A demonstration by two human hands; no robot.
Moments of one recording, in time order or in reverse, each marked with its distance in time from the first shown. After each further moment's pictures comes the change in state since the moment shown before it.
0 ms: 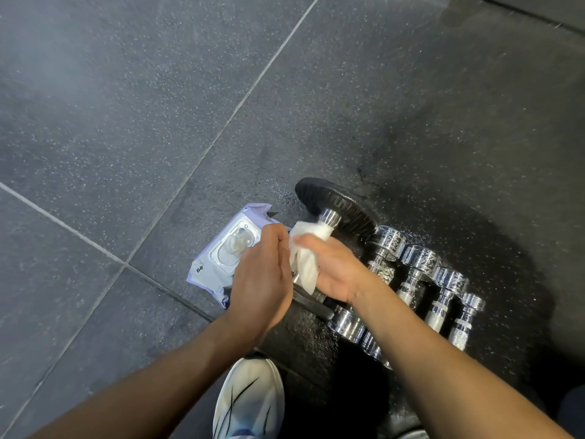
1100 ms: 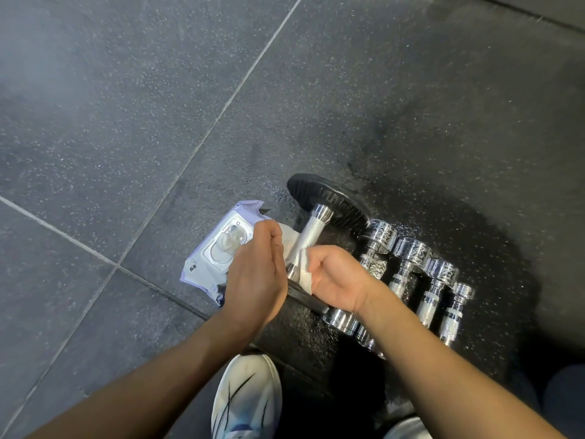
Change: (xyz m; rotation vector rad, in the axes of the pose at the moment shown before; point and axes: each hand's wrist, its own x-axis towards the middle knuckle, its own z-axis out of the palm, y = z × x) left_hand 0.000 -0.001 0.003 -0.002 0.014 0.001; right_hand -0.022 0.006 -0.013 0.101 -0.186 0.132
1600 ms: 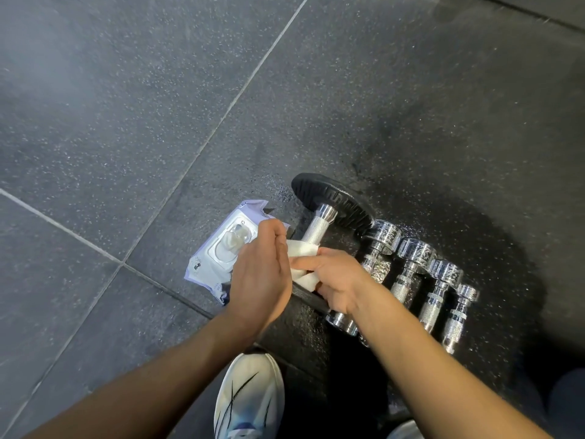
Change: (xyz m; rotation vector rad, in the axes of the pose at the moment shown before) left_hand 0.000 -0.002 0.000 0.003 0.007 0.007; right_hand 0.001 0.009 0.014 -0.191 0.368 -0.046
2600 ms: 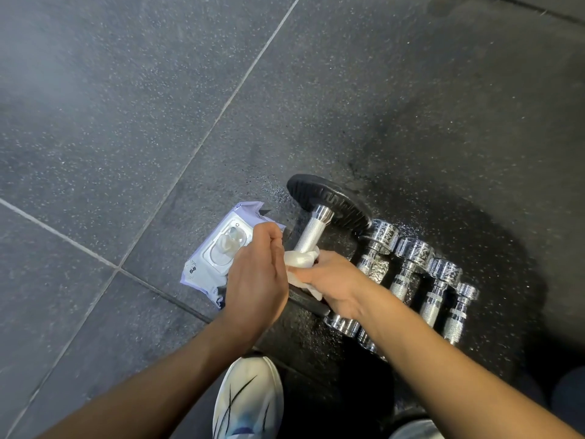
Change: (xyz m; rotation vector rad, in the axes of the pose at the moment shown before) left_hand -0.001 0.002 0.002 0.016 0.025 0.027; right_hand -0.002 0.008 -0.013 -0.229 -0.118 -0.109
